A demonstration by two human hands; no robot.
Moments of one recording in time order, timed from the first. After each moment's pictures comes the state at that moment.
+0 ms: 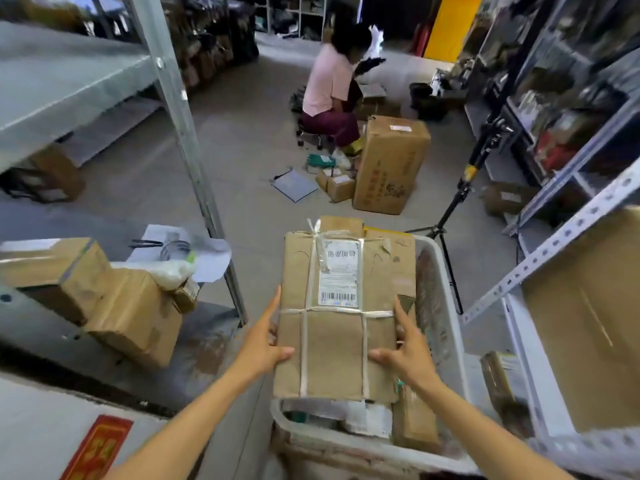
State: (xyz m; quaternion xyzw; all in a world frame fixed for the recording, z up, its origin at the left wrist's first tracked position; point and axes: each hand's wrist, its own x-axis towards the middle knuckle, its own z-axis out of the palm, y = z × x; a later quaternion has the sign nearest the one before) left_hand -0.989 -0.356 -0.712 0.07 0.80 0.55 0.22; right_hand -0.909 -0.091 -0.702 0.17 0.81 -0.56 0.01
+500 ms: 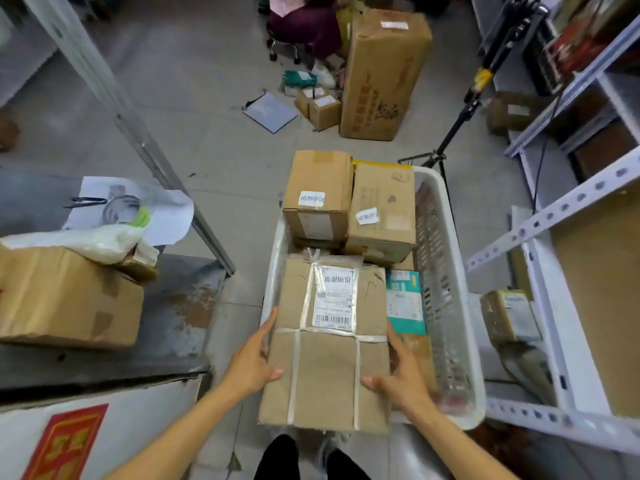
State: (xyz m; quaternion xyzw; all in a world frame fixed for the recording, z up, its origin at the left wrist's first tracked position) left_hand -0.970 -0.347 -0.810 0.03 0.83 0.41 0.38; right_hand -0.852 -0.092 -0.816 0.34 0.74 -0.57 0.14
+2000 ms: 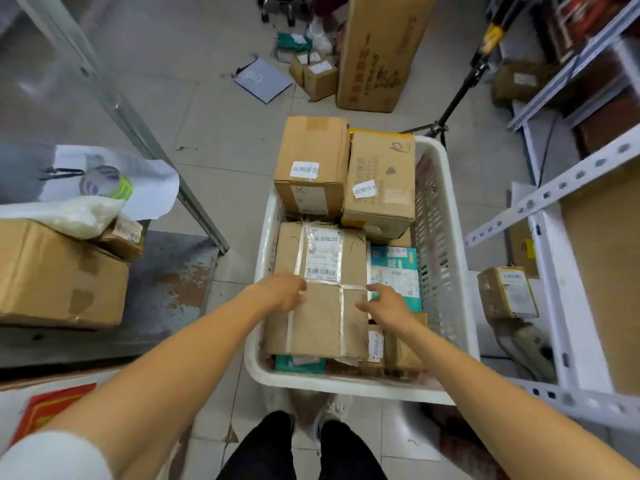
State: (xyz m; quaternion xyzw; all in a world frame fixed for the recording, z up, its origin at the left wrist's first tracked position) left_hand -1.046 -0.264 -0.811 0.30 0.85 0.00 0.43; right_hand -0.933 -0.073 -0.813 0.34 0.80 -0.41 0.28
